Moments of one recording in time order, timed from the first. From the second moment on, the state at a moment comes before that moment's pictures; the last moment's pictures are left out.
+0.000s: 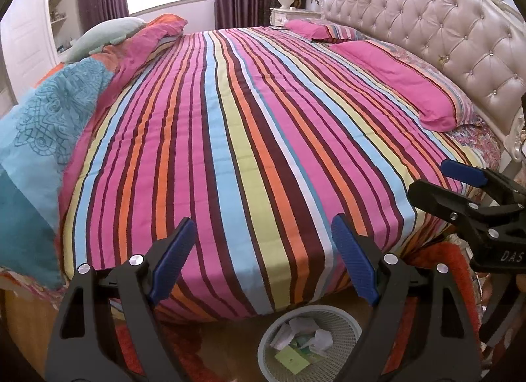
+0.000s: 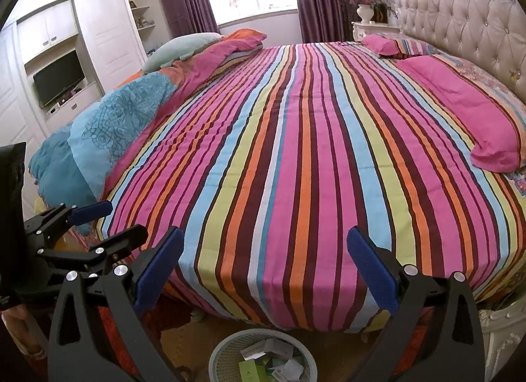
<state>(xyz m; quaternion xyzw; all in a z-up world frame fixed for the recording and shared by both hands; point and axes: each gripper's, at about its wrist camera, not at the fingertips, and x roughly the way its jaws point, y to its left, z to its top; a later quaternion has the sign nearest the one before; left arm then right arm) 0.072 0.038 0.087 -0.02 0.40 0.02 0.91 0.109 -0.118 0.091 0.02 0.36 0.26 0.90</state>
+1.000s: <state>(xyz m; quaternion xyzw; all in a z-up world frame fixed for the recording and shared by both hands) 0.093 0.038 0.066 0.01 0.42 0.04 0.91 0.126 -0.114 0.066 0.02 0.40 0.24 0.88</state>
